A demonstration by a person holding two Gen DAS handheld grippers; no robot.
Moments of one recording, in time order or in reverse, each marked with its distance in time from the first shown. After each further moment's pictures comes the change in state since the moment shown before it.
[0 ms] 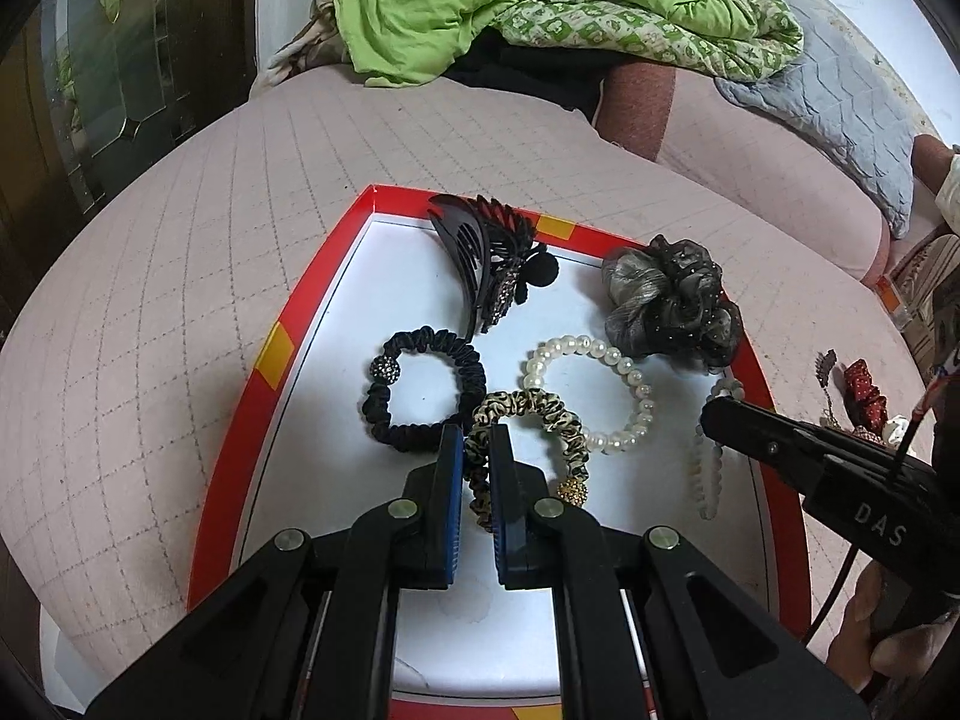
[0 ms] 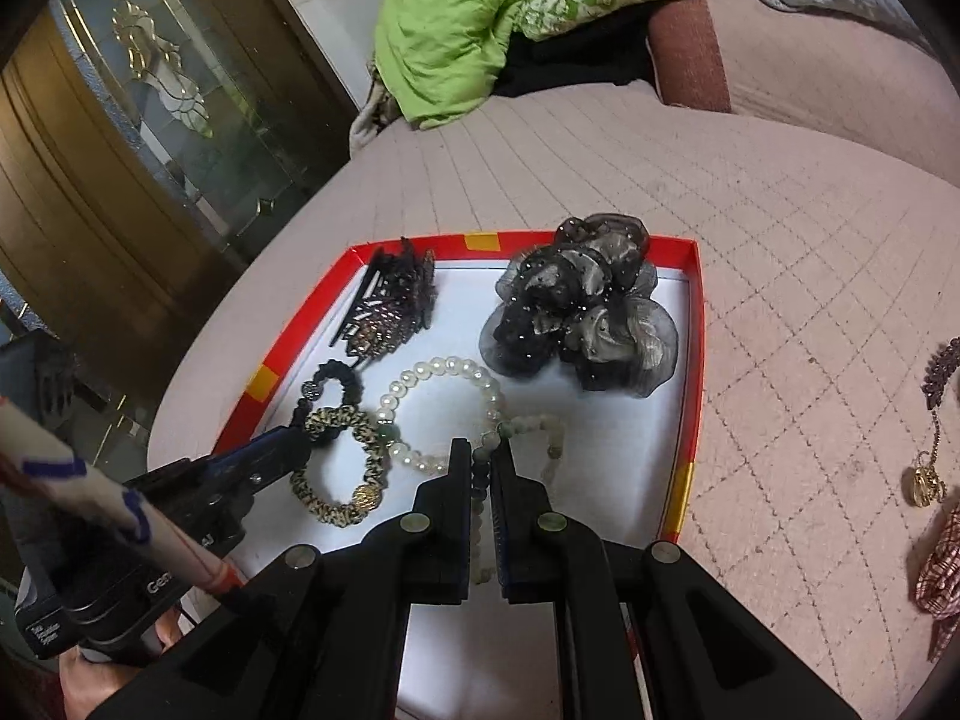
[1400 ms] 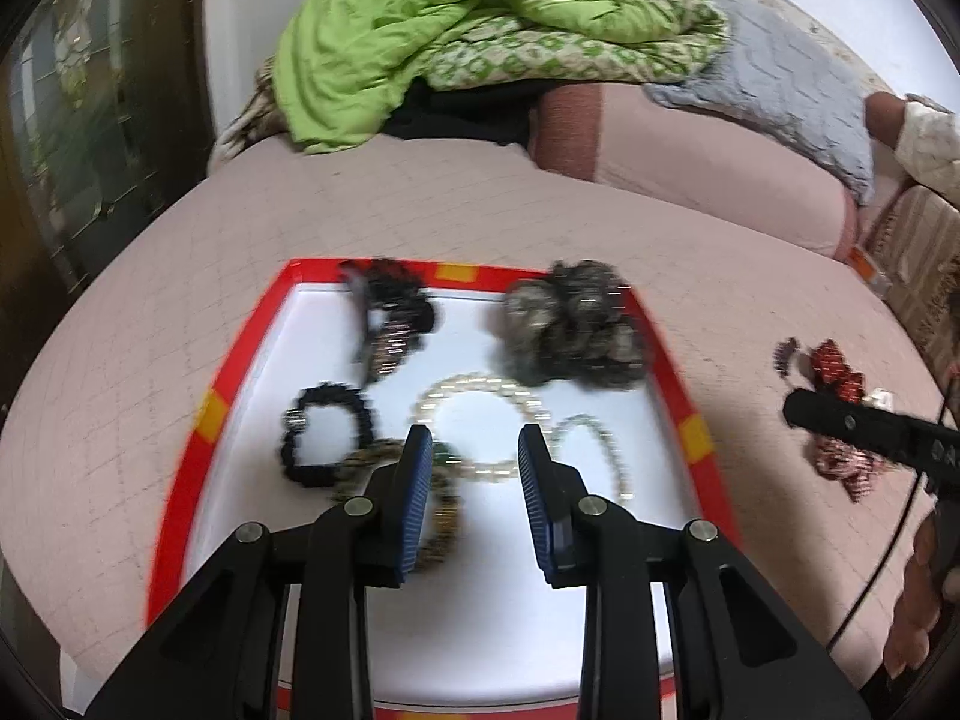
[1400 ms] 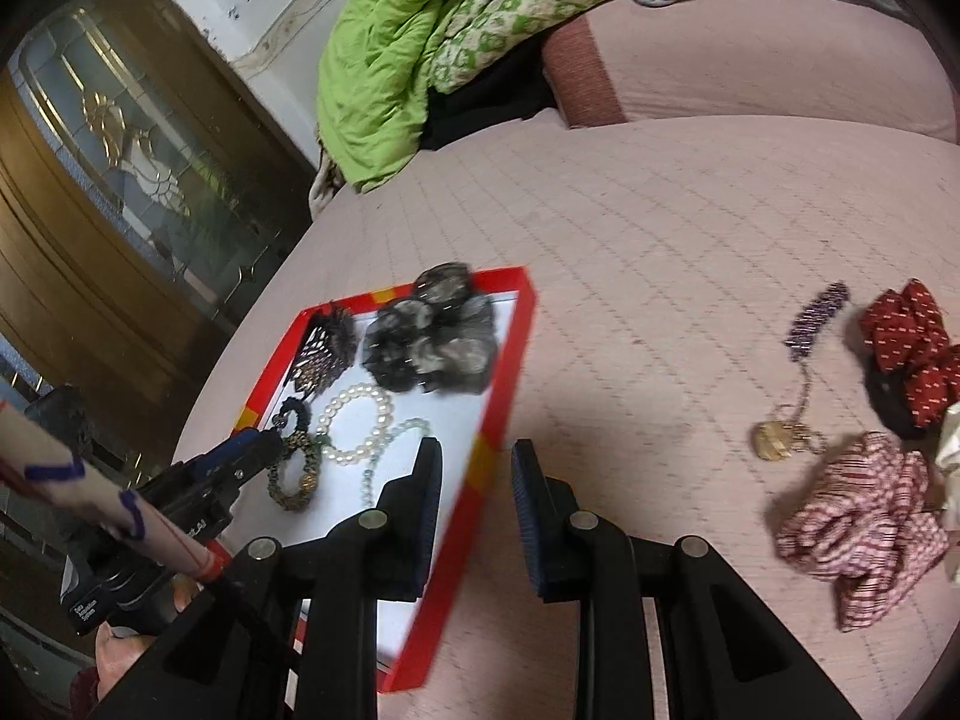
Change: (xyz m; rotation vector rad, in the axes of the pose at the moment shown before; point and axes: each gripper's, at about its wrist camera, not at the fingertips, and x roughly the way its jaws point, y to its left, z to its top) left arm -0.019 -0.065 -0.002 0.138 -0.109 -0.023; right arm -0.078 -0.079 -0.014 0.146 -0.090 0.010
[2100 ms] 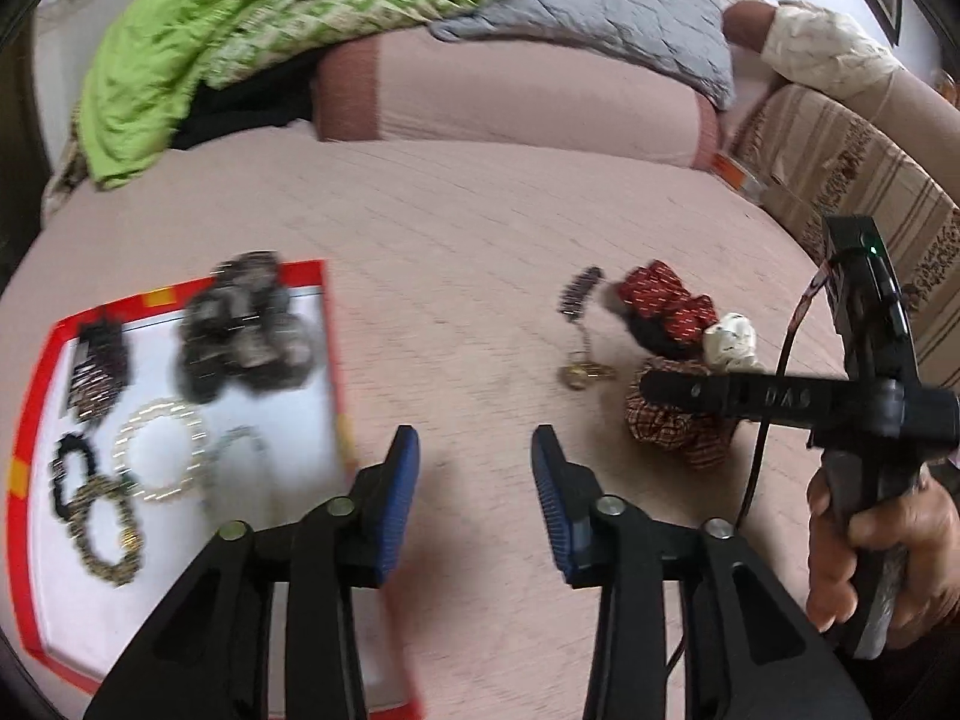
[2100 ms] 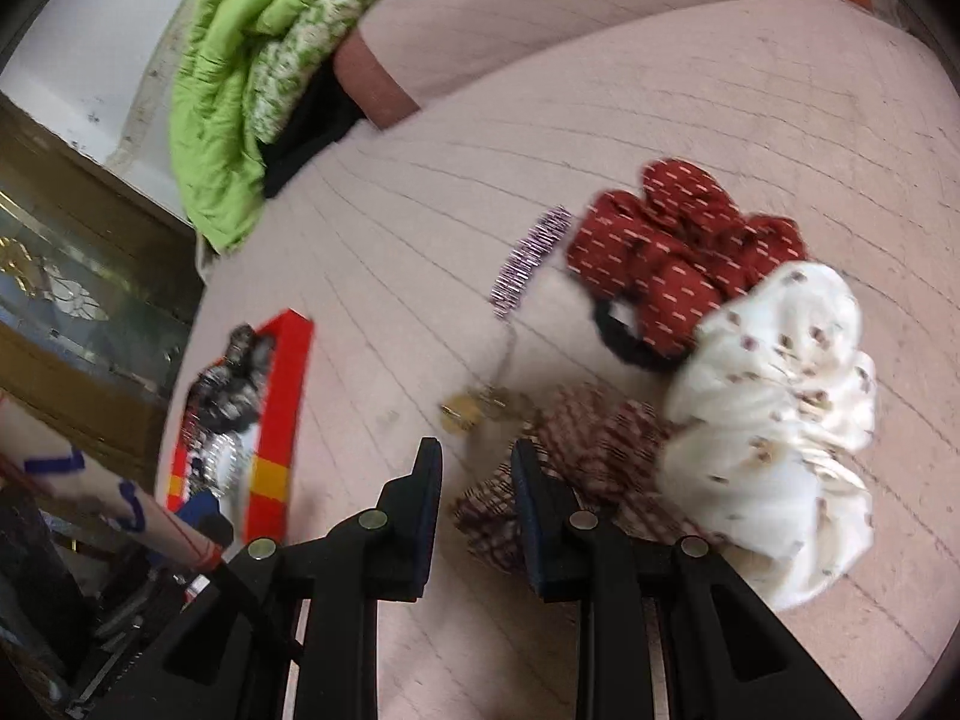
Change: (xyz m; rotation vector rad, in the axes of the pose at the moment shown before) left arm 0.025 -0.153 0.004 0.206 0.129 -0.250; right arm -0.038 -0.133 -0.006 0.296 0.054 -0.124
